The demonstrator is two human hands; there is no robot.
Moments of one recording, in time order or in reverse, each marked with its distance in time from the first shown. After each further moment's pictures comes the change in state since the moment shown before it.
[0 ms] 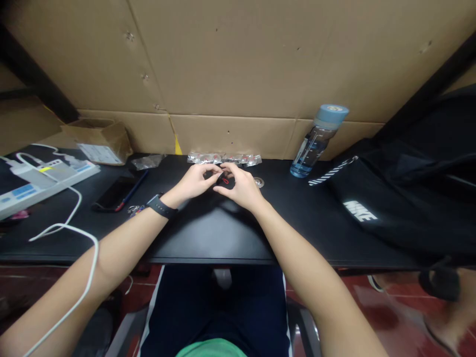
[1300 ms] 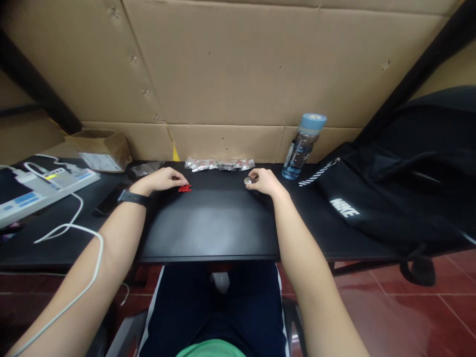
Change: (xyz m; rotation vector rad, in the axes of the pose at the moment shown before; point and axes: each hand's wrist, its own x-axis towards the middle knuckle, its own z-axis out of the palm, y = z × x) left_hand -0.011 -0.086 -0.088 0.253 -0.408 -0.274; right_hand 0.002 0.078 -0.071 -0.309 -0.144 0.341
